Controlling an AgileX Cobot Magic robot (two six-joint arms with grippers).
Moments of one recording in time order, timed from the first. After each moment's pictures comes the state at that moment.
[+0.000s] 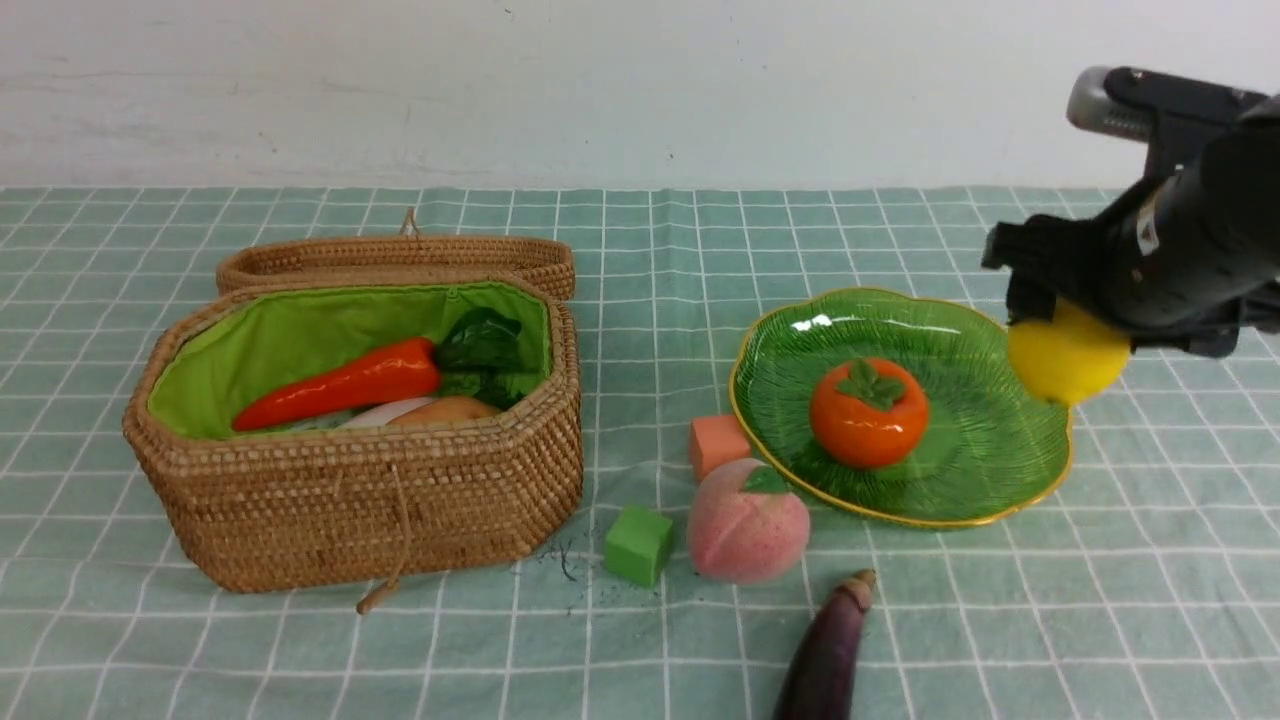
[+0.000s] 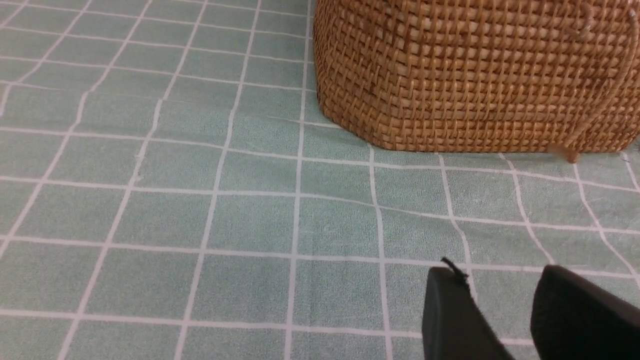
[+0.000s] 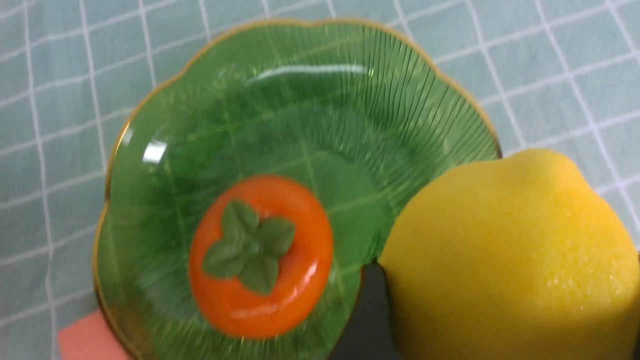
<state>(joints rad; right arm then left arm) 0.28 1.63 -1.34 -0.35 0.73 0.77 -0.06 -0.01 0.03 0.06 0.40 -0.22</state>
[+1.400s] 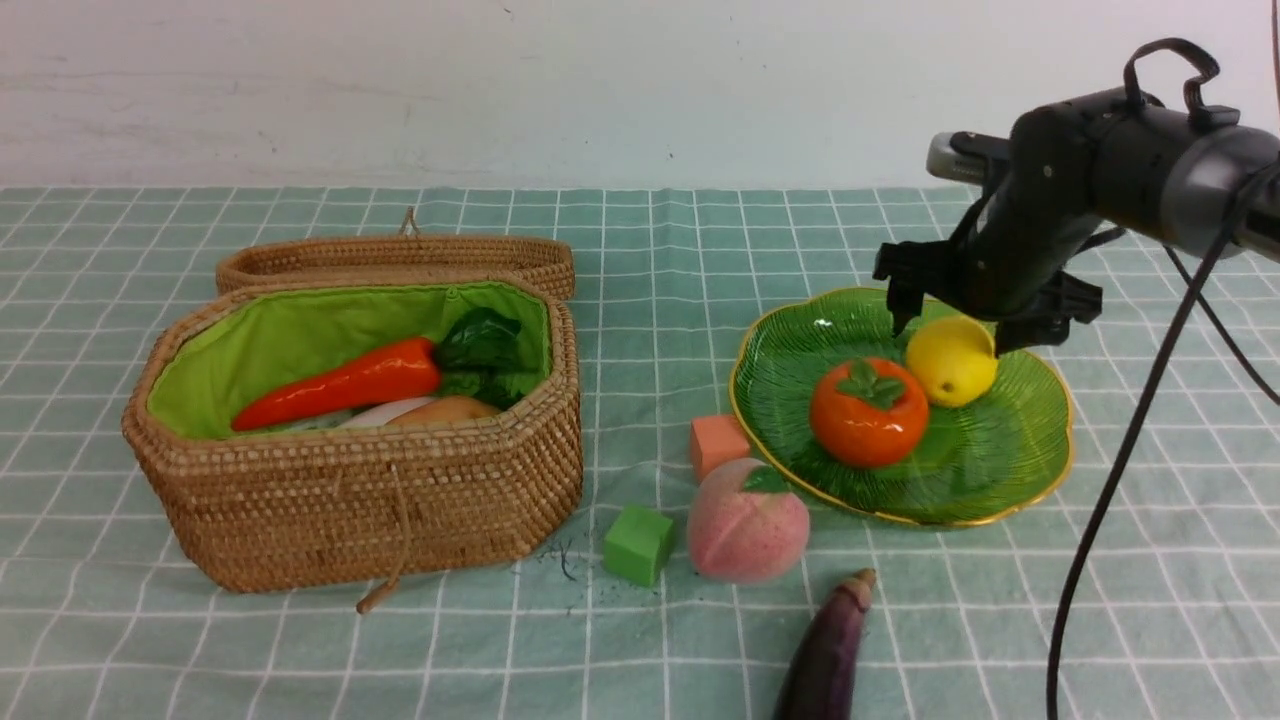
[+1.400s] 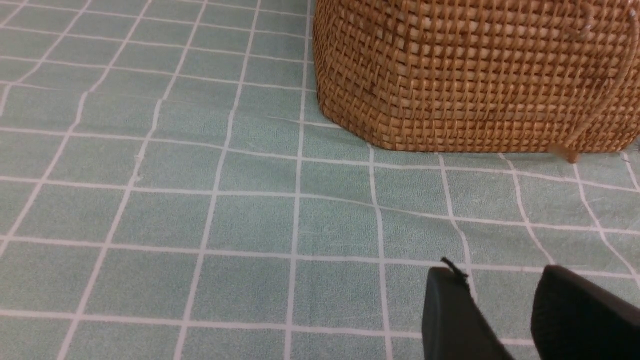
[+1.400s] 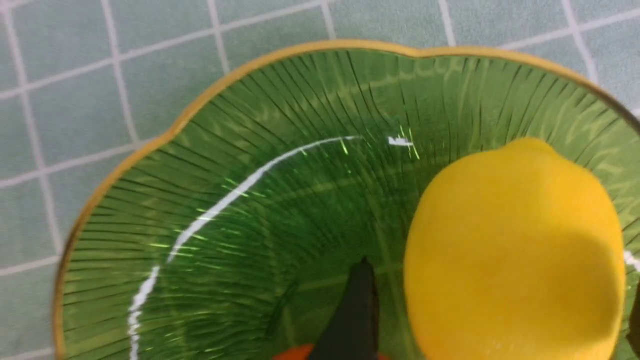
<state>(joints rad) 0.19 2.13 -1.81 -0.07 0.79 0.49 -0.06 -0.01 0.03 0.06 0.40 -0.22</state>
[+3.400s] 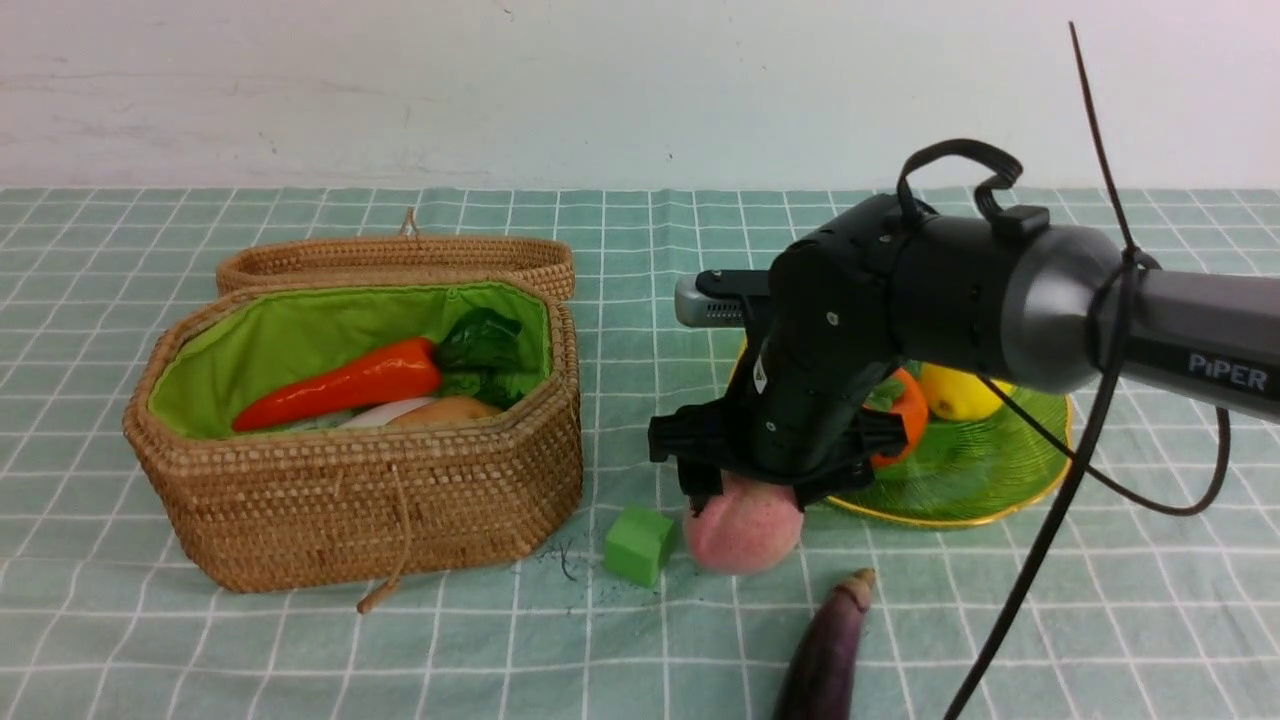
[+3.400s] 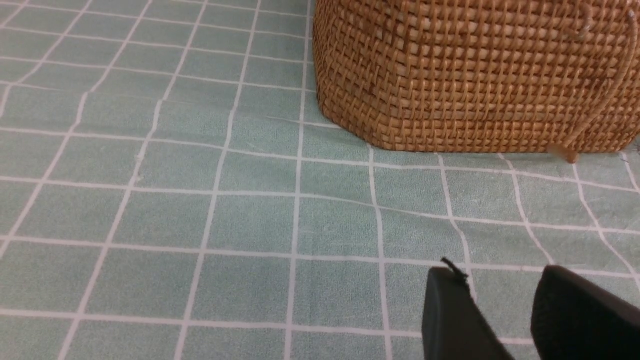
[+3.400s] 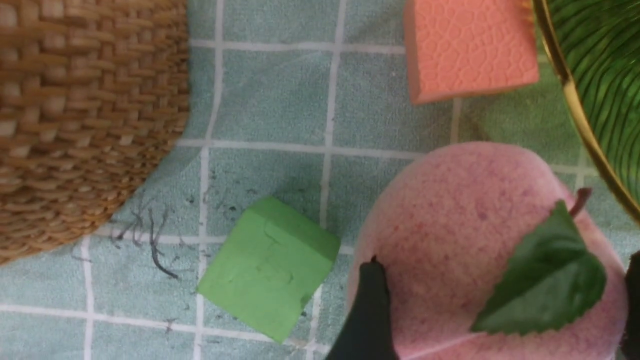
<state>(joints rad) 0.61 1.98 -1.51 -0.04 0.83 0.54 -0.06 -0.01 0.03 0.06 0.40 -0.22</state>
